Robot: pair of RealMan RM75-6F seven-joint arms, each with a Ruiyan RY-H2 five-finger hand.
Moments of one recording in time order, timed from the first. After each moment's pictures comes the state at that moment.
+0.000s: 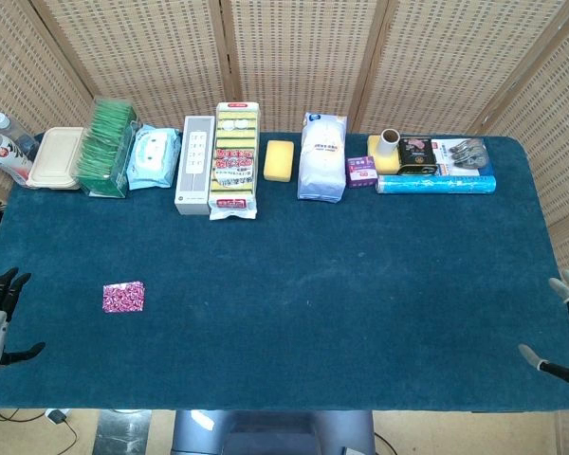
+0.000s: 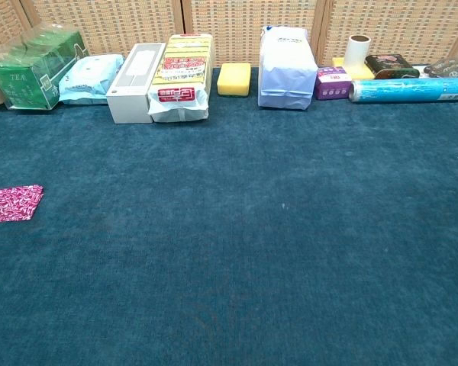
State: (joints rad) left arm -0.07 -1.04 -0.01 -1.75 1.40 1.39 0.13; right arm -0.03 -1.02 0.08 -1.65 -1.55 1.64 0.20
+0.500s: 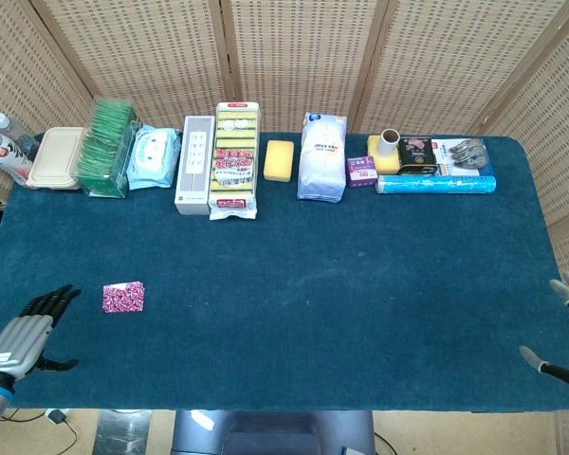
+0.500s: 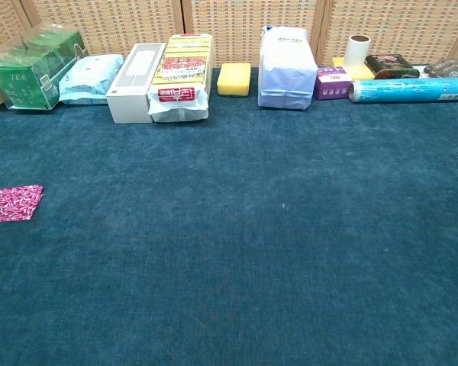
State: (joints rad) left arm -0.21 -0.97 0.03 -1.81 1.40 1.05 -0.01; right arm -0.03 -1.01 0.08 -1.65 -1.56 1.64 0.22
